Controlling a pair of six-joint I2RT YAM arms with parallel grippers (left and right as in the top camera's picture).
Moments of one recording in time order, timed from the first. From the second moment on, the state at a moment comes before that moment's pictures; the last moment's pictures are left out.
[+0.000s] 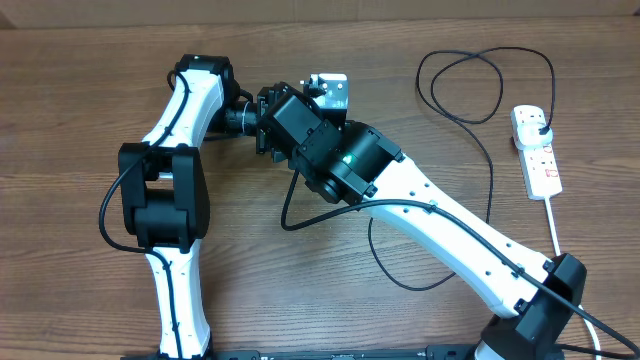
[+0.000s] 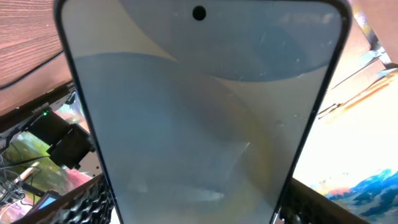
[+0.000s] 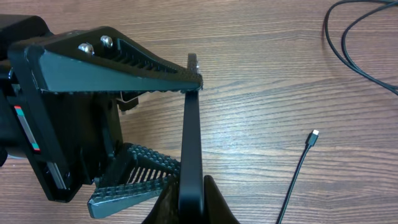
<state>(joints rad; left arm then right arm) -0.10 2.33 1.91 -1.69 1.53 -0.25 0.86 1.81 1.82 -1.05 0.48 0.77</state>
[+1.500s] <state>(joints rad) -0.10 2.33 1.91 -1.63 1.56 -0.43 0.86 1.80 1.82 -1.11 0.50 2.09</state>
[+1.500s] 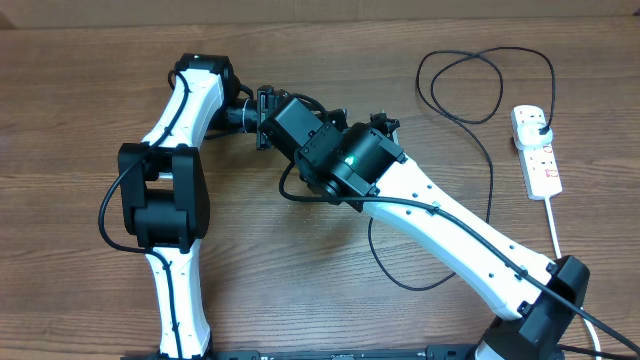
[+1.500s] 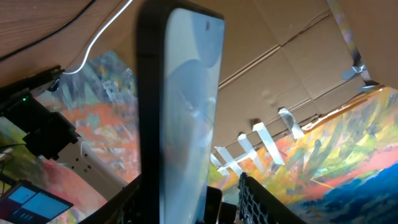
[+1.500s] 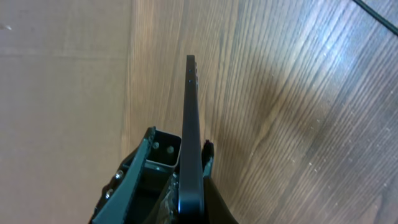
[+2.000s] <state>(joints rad) -0.10 2.33 1.91 -1.63 1.56 -0.46 0.86 1.79 1.82 -1.07 0.46 2.09</state>
